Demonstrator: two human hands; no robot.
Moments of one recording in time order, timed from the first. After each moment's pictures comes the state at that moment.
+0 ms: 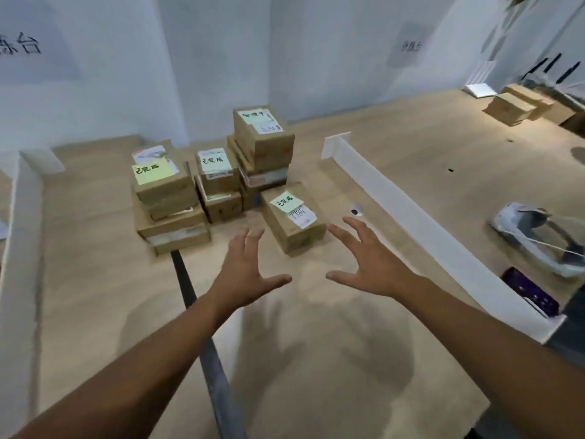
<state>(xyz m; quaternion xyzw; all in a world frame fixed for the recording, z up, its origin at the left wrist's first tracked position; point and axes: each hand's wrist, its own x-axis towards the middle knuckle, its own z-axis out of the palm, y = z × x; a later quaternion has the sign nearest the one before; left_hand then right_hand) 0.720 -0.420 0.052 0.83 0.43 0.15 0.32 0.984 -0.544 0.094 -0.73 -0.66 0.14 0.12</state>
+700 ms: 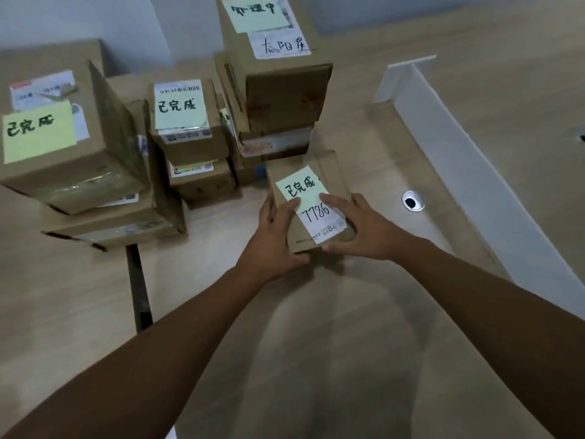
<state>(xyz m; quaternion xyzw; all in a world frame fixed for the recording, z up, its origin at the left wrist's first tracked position) 0.868 -0.264 -0.119 0.78 0.46 0.14 0.40 1.109 -0.312 -0.085 -0.66 -0.63 0.39 0.14</state>
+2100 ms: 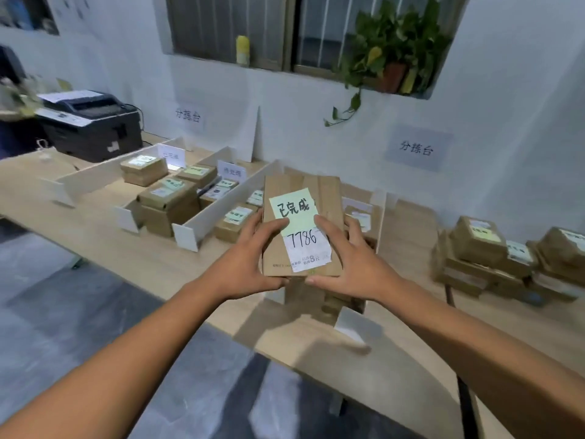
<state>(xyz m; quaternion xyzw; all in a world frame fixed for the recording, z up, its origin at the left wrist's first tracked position) 0.076 -0.798 0.210 0.70 0.59 0.37 0.13 0.326 -0.701 0.238 -0.34 -0.91 0.18 0.18</state>
